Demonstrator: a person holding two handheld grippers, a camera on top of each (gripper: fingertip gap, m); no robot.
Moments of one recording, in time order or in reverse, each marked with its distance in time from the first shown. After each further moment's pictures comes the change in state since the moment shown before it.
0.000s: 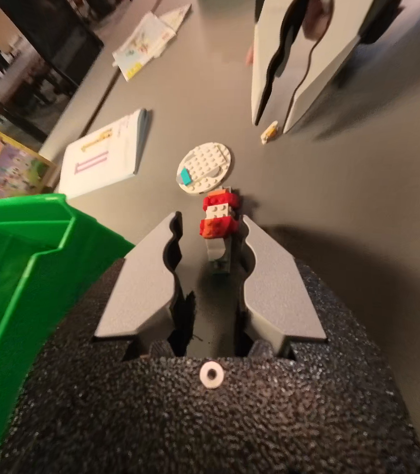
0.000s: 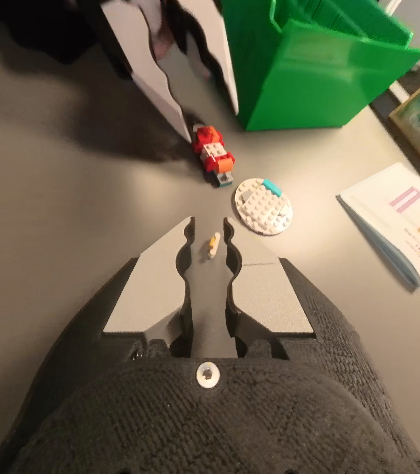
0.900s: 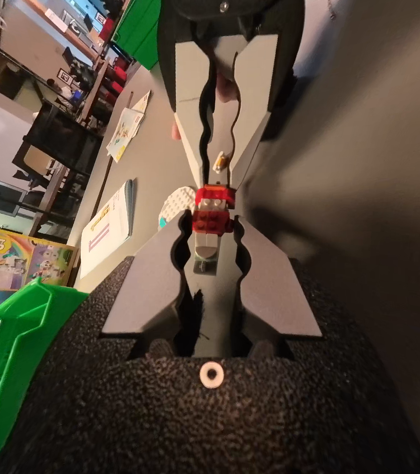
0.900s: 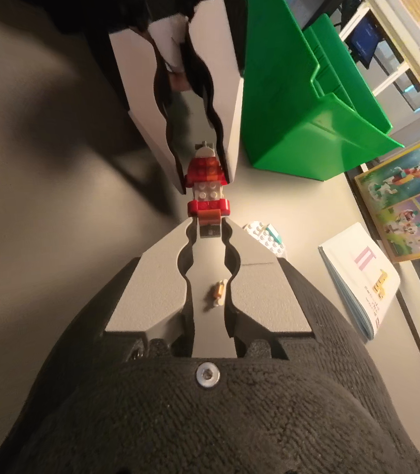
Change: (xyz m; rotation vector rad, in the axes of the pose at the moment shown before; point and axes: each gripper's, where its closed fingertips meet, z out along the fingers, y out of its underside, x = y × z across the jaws) left arm 0.037 -0.021 0.004 0.174 0.031 0.348; right arm -0.015 -0.019 0.030 0.007 0.093 -0.278
